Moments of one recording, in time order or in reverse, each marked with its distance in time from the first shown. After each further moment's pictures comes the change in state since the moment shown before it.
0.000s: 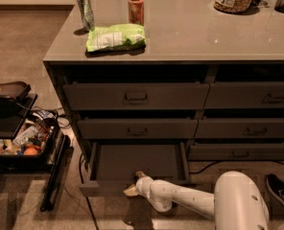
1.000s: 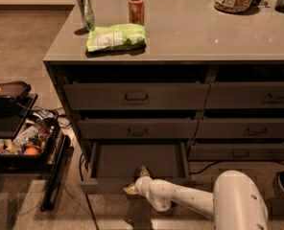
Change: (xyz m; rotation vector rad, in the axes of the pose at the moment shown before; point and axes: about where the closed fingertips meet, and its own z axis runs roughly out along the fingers) arm -0.004 -0.002 0.000 0.005 -0.003 -0.006
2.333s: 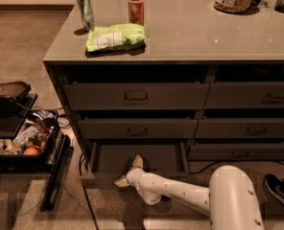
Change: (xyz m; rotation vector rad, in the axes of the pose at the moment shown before) arm -0.073 -0.006 0.009 0.076 -0.071 -0.089
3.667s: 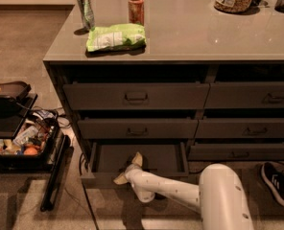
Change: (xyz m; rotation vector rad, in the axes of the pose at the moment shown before) arm 0.003 -0.014 0.023 0.090 0.047 0.007
